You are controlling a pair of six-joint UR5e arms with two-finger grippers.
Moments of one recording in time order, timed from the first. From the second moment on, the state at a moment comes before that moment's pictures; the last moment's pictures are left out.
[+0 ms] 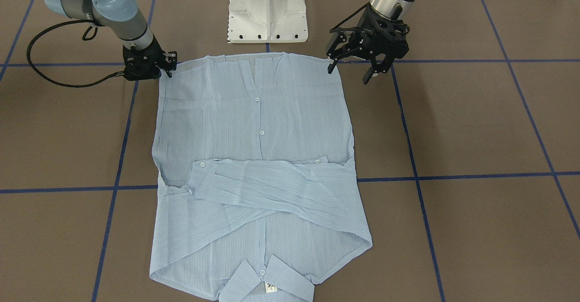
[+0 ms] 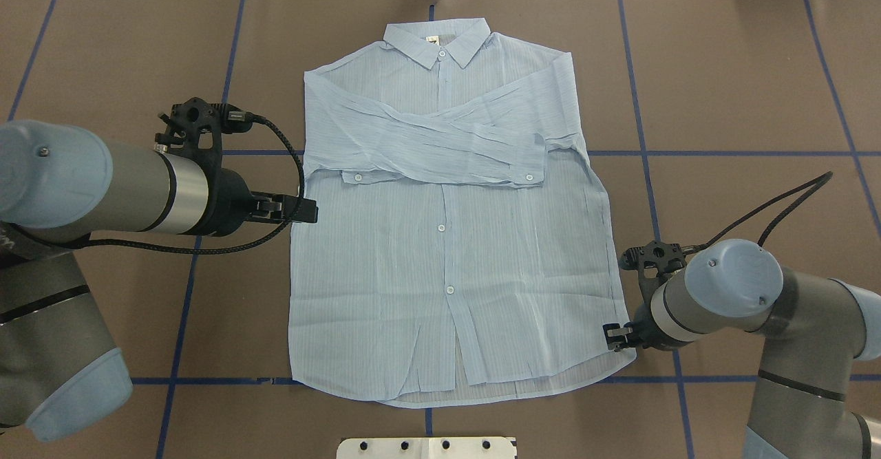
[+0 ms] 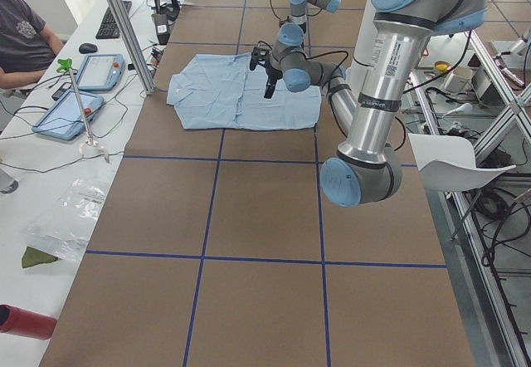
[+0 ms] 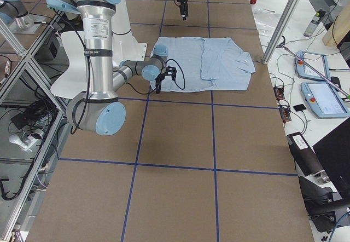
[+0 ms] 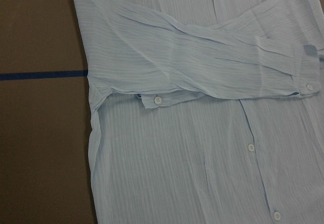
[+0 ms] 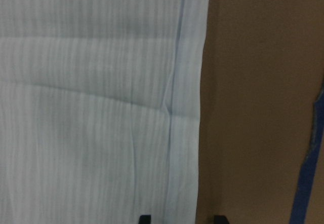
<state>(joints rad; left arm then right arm) -0.59 -1.87 -2.10 -1.85 -1.84 -1.14 0.40 -1.54 1.99 -1.33 1.95 1.18</state>
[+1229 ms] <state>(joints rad) -0.59 -1.87 -2.10 -1.85 -1.84 -1.14 0.40 -1.54 1.98 -1.34 1.95 1.18</state>
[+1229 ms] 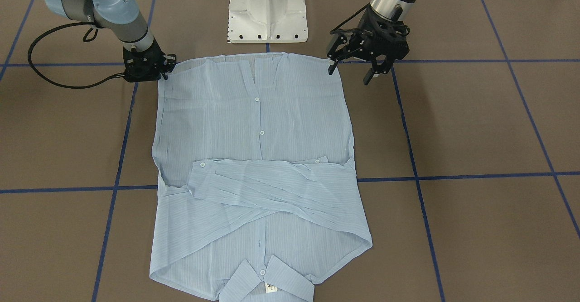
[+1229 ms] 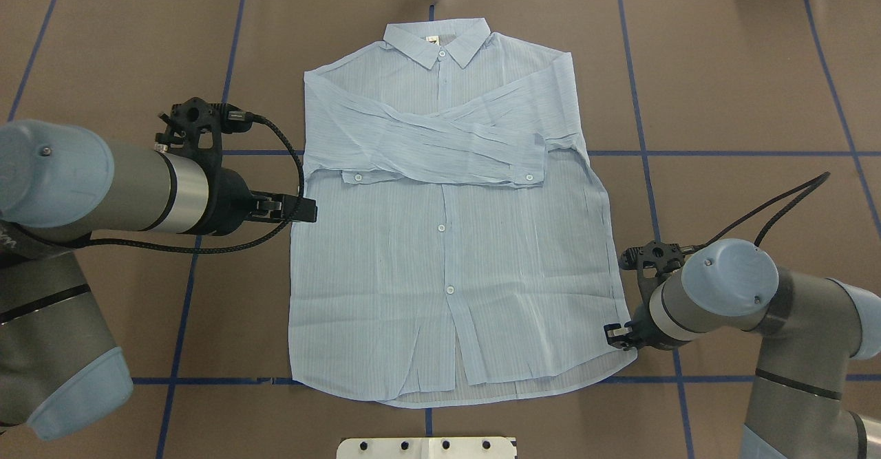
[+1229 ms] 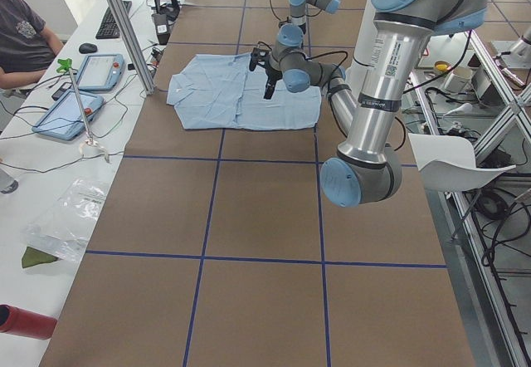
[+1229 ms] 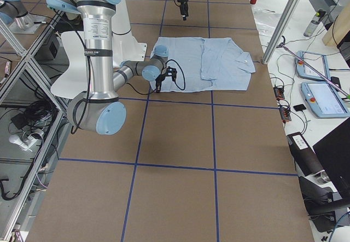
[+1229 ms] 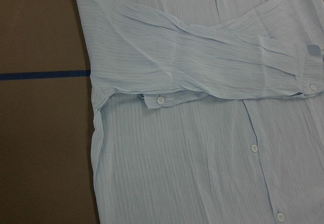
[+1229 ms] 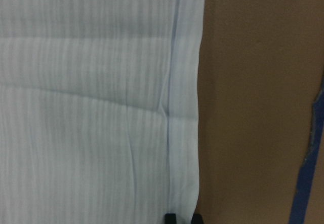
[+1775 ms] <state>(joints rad) -0.59 -1.87 -2.09 -1.85 -1.83 -1.14 0.40 -1.54 2.00 -1.34 1.95 1.18</state>
